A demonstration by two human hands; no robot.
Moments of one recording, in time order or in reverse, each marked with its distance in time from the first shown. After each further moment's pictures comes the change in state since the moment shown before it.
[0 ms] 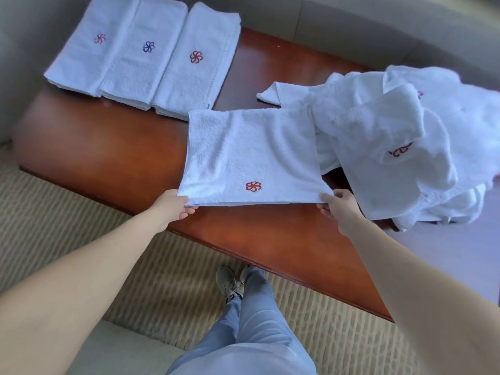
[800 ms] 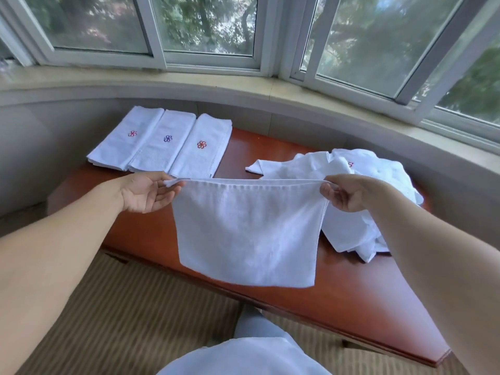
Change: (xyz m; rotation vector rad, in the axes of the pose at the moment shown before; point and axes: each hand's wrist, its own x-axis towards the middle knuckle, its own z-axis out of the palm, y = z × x) left_hand -0.138 0.130 -0.151 -0.504 -0.539 0.036; right_hand -0.156 -0.199 -0.075 0.216 -0.315 0.261
